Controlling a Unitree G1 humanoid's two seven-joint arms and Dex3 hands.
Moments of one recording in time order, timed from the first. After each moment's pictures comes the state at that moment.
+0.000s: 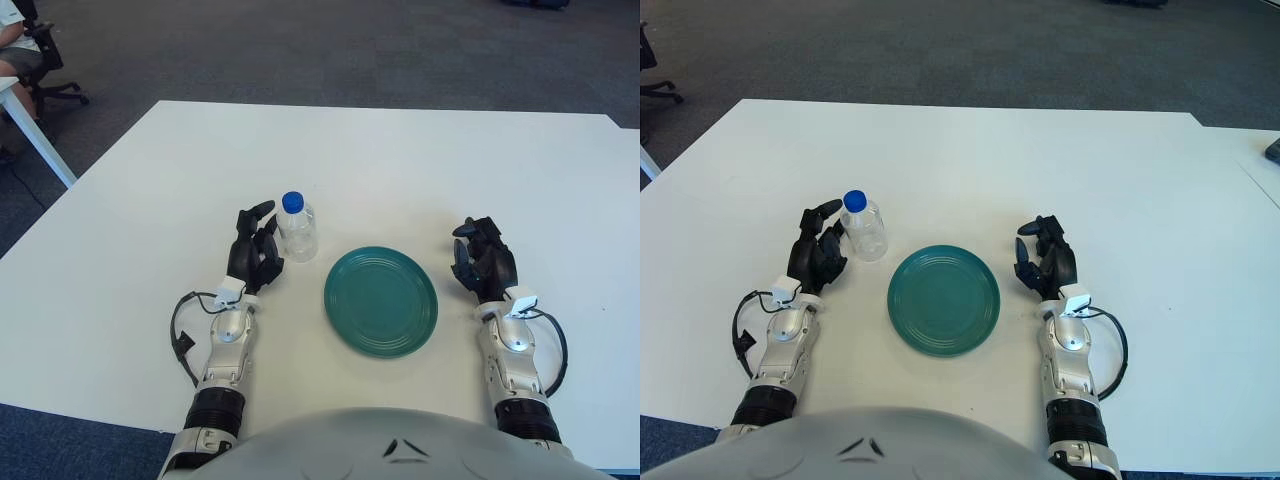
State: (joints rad) left arm 0.07 -0.02 0.02 0.36 0.00 -0.52 0.02; right arm 0.10 -0.05 -0.13 0.30 0.09 -0.44 0.05
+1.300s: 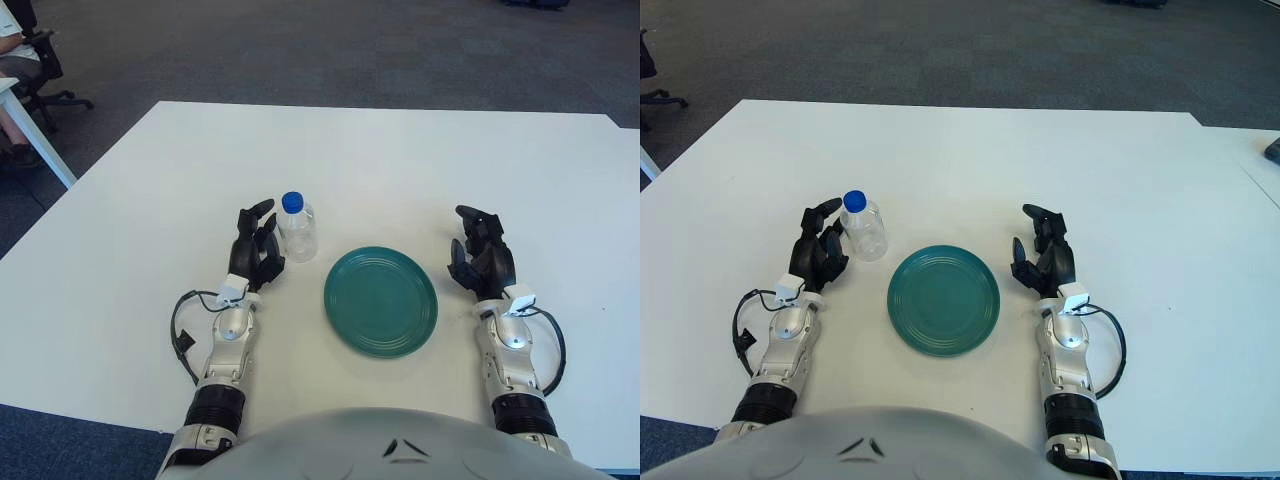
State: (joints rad) left arm 0.05 -0.01 0.01 0.38 0.03 -0.52 0.06; right arm 0.07 -0.05 -0.13 0.34 0.10 -0.46 0.07
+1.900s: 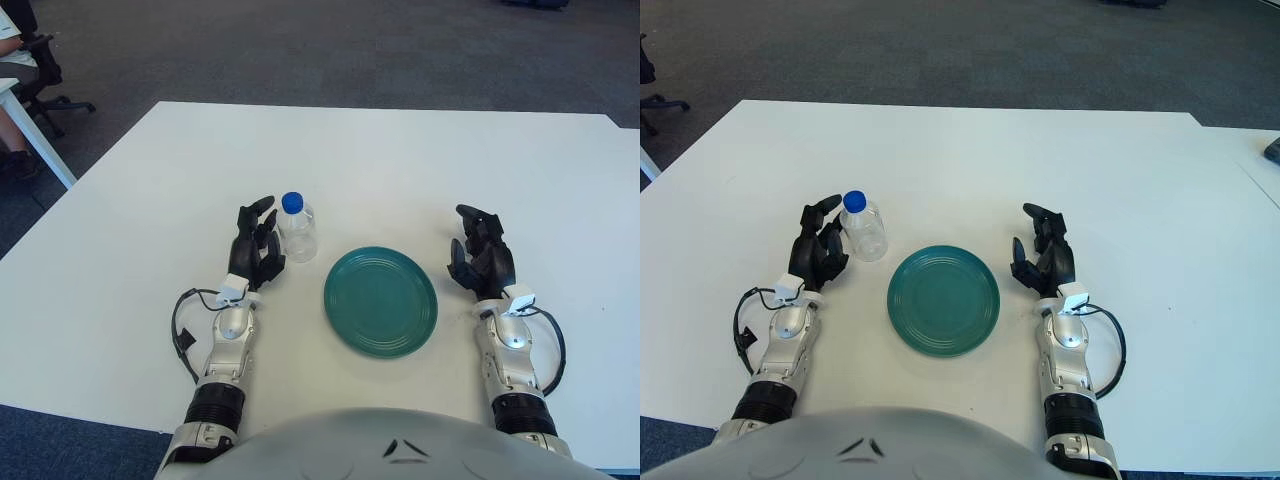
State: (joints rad) left arm 0.06 0.00 -0.02 0.36 0.04 -0.61 0.05; right arm 0.06 -0.05 -0.13 0.34 0.10 -0.45 0.05
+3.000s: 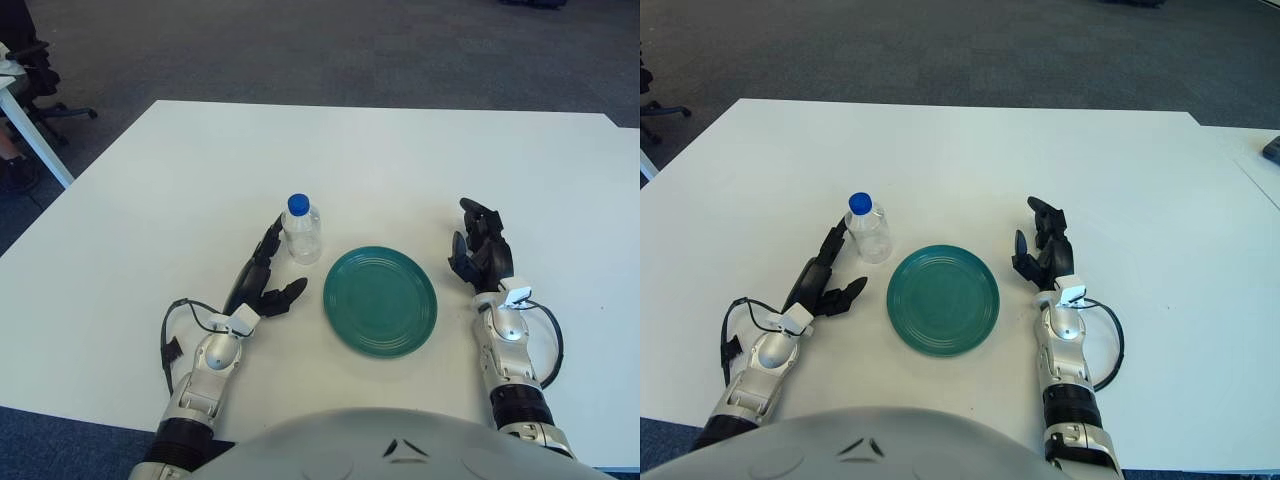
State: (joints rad) left arm 0.21 0.19 -0.13 0.21 0.33 -0.51 0.03; right arm 0.03 -0.06 -0.13 0.39 0.06 -0.45 0.01
